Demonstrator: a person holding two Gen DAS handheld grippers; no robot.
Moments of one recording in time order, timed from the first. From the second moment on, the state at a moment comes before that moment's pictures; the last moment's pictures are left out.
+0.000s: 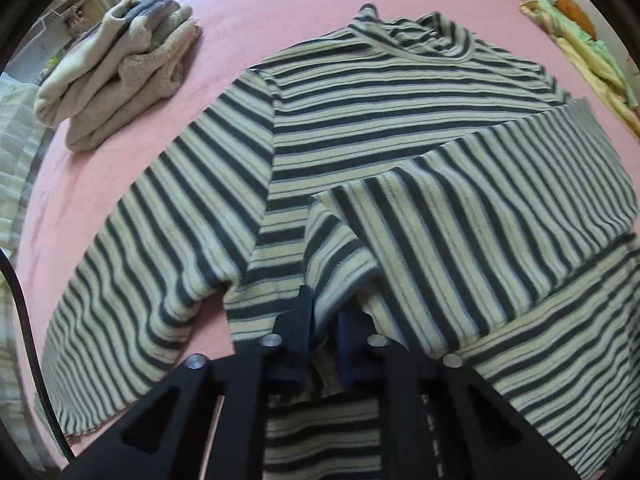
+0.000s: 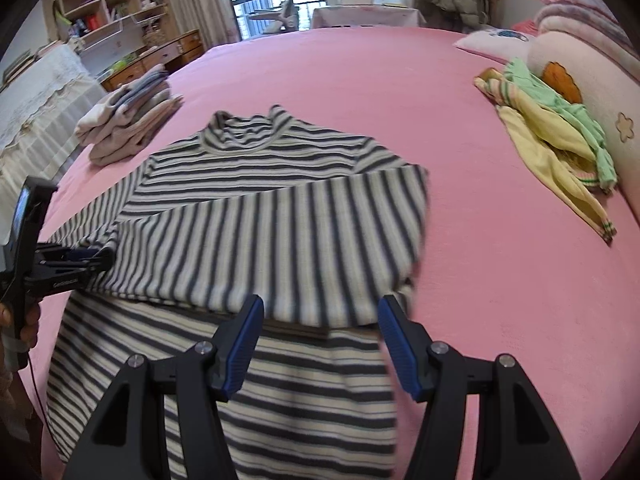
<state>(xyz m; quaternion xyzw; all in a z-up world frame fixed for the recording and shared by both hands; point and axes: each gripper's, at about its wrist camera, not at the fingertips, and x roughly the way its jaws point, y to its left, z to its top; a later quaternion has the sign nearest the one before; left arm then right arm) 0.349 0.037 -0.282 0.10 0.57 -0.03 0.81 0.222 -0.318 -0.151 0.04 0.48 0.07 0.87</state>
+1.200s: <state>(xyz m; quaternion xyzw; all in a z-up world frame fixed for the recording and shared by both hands) 0.333 0.120 -0.241 -0.10 0.51 0.06 0.85 0.391 -0.353 -0.206 0.04 0.57 0.02 0.82</state>
